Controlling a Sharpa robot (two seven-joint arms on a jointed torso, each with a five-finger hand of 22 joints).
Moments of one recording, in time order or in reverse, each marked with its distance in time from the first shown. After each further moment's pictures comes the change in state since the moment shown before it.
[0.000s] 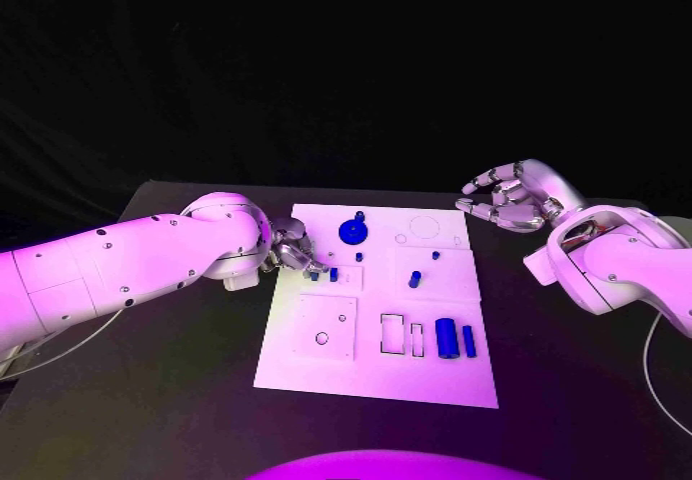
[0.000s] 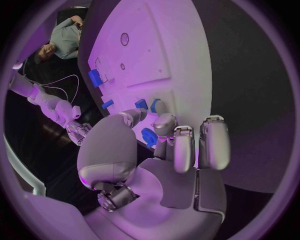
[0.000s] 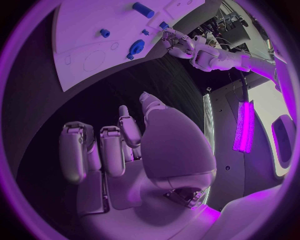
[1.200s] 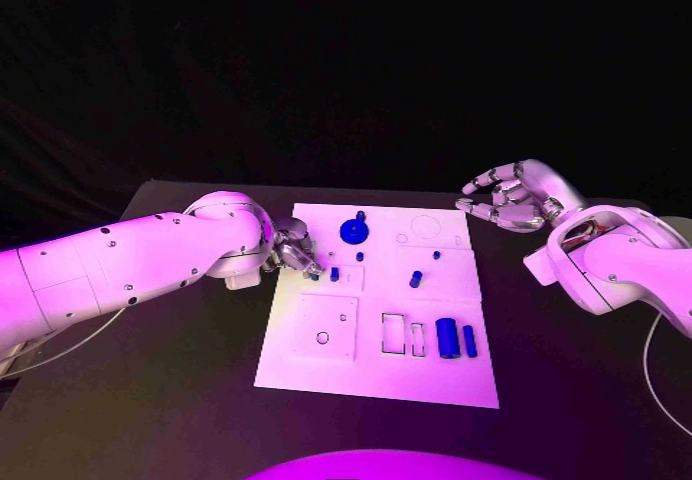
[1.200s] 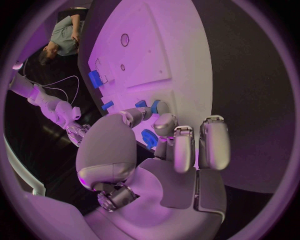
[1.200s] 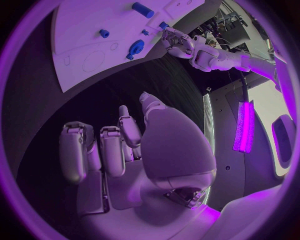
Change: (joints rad) left arm 0.003 0.010 -0.007 -0.010 -0.002 0.021 0.000; left_hand 0.052 -0.008 0.212 -0.093 0.004 -0.006 -0.008 0.010 0.003 -0.001 0.001 0.011 0.015 0.000 0.000 0.000 0.000 0.000 0.000 0.000 0.005 0.007; right arm 0.000 0.004 0.000 -0.001 0.000 0.001 -0.001; right_hand 0.000 0.000 0.000 0.000 0.000 0.000 0.000 0.000 0.001 0.000 0.000 0.000 0.001 0.000 0.000 0.004 0.000 0.000 0.000 0.000 0.000 0.001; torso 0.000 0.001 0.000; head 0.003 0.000
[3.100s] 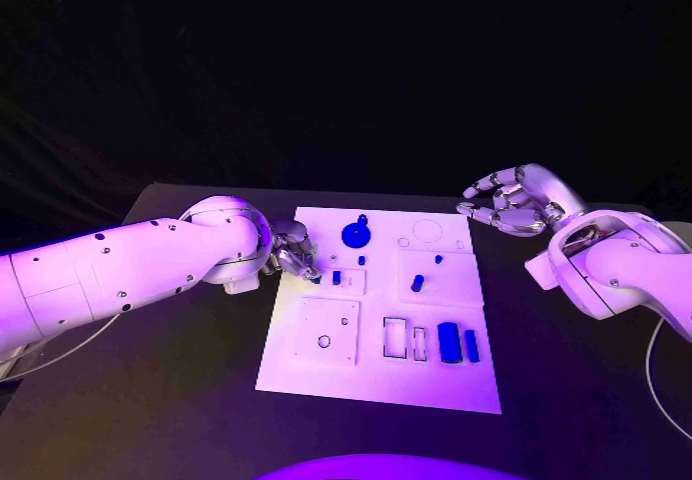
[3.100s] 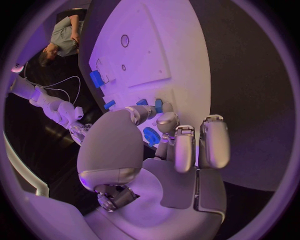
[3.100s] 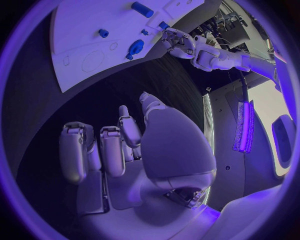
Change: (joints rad) left arm -0.001 -0.029 0.000 0.032 -0.016 -0.027 0.021; left_hand 0.175 0.001 -0.013 0.044 -0.005 -0.065 0.043 -0.018 -0.010 -0.031 0.024 -0.021 -0.034 0.000 0.021 -0.013 0.000 0.000 -0.007 0.015 0.000 -0.005; right arm 0.001 0.003 0.000 -0.001 0.000 0.000 0.000; right_hand 0.000 0.000 0.000 0.000 0.000 0.000 0.000 -0.004 0.000 0.000 0.000 0.000 0.002 0.000 0.000 0.000 0.000 0.000 0.000 0.000 0.005 0.000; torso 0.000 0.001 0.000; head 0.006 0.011
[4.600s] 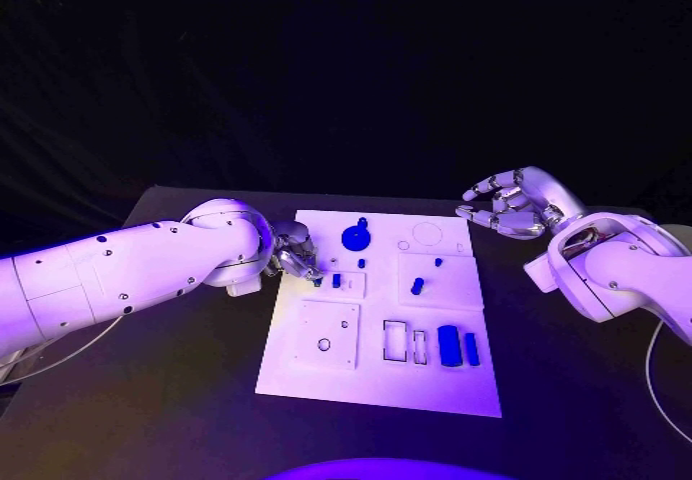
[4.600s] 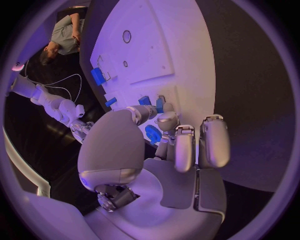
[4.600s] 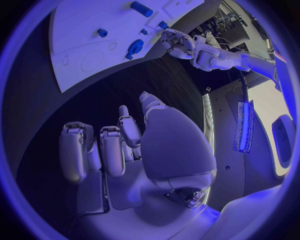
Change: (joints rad) left arm 0.001 0.003 0.000 -0.004 0.007 -0.022 0.015; left_hand 0.018 0.010 -0.003 -0.003 -0.031 -0.014 0.004 -0.009 0.000 -0.018 0.003 -0.014 -0.016 -0.003 0.003 -0.004 0.000 0.000 -0.003 0.004 -0.008 -0.007; right arm 0.002 0.001 0.000 0.001 0.002 0.000 0.000; right_hand 0.004 -0.004 0.000 0.000 0.000 0.000 0.000 0.000 0.001 0.000 0.000 0.000 0.000 0.000 0.000 0.000 0.000 0.000 0.000 0.000 0.000 0.000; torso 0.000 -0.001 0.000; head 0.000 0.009
